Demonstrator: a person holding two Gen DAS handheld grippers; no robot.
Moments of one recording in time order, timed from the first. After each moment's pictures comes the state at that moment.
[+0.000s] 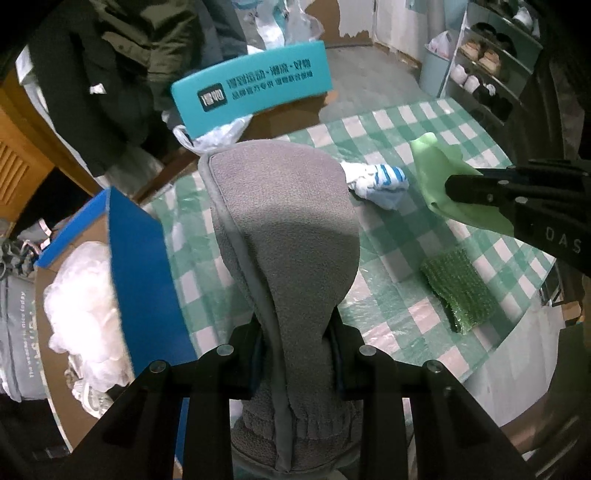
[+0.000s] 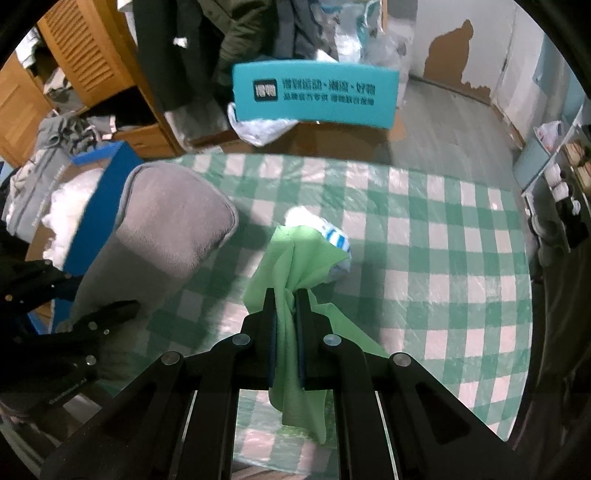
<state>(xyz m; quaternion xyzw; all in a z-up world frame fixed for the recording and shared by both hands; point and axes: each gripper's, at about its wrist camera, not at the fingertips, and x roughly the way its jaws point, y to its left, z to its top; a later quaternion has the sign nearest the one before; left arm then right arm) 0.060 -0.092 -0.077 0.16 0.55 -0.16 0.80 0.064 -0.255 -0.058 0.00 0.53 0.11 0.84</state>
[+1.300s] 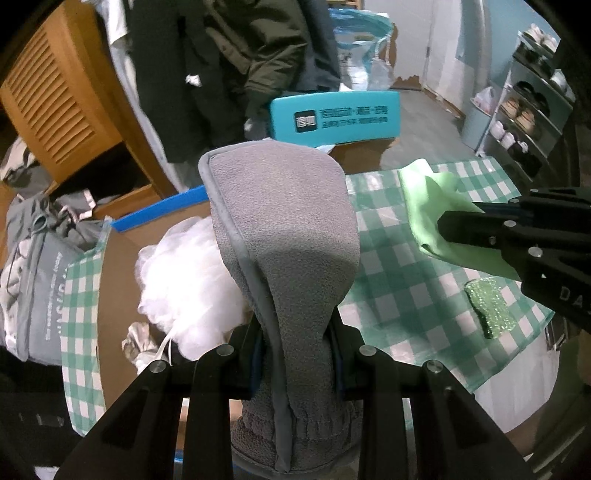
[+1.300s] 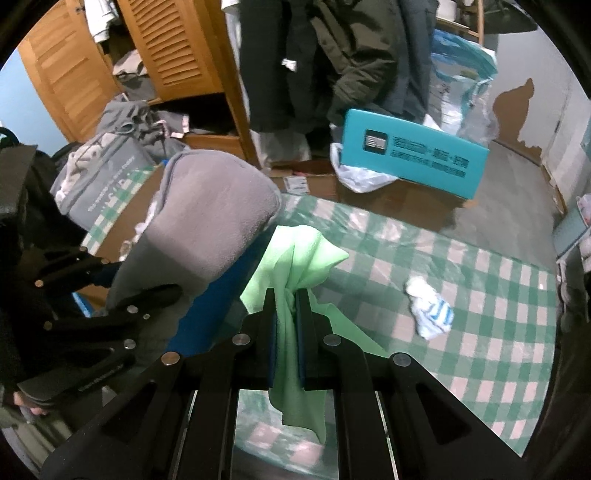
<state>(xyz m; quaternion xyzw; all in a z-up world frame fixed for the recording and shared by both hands) 0.053 0.023 -0.032 0.10 0.51 -0.09 0.85 0.064 -0.128 -0.005 -0.03 0.49 0.22 0.85</state>
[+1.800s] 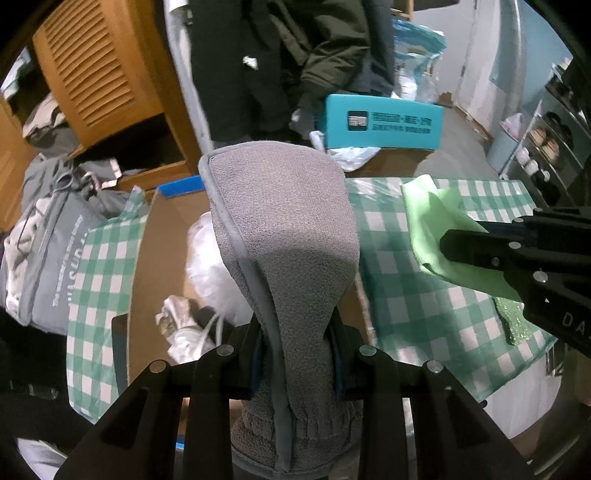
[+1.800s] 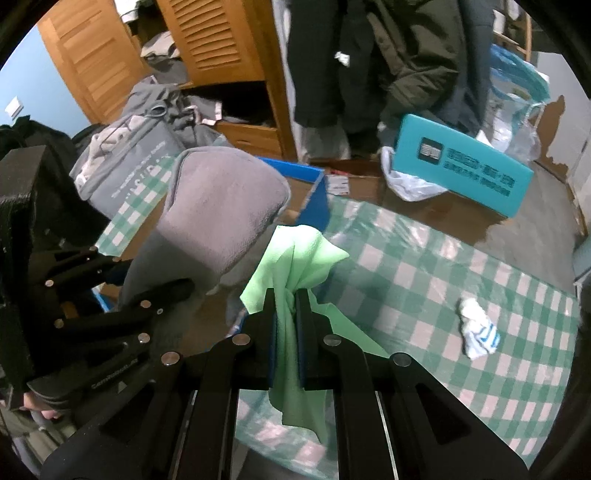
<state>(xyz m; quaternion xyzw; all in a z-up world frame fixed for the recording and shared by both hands) 0.050 0.093 -0.037 0.05 0.51 -0.05 0.86 0.068 -0.056 -0.009 -0.05 0.49 0.27 0.83</state>
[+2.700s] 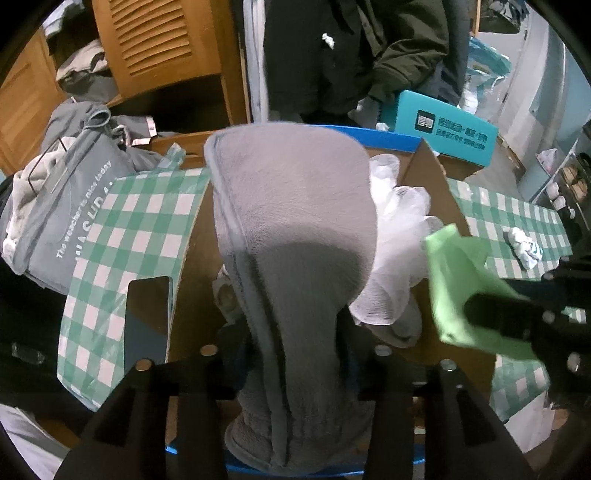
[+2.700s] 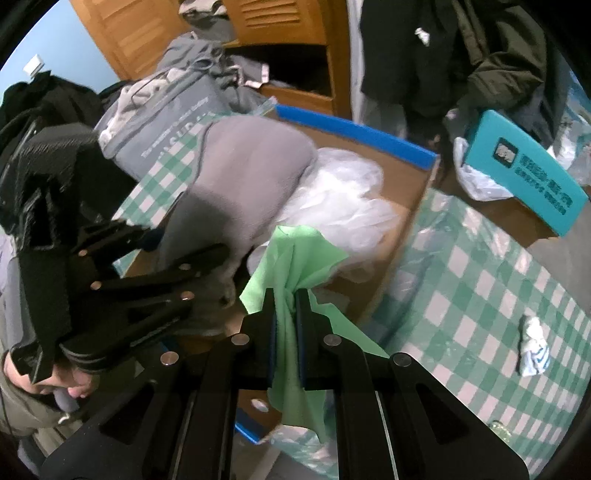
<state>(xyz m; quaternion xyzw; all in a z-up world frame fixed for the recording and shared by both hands) 0.052 0.181 -0.086 0.00 0.51 0.01 0.86 0.061 0.039 -0.046 -0.08 0.53 0.33 0.78</state>
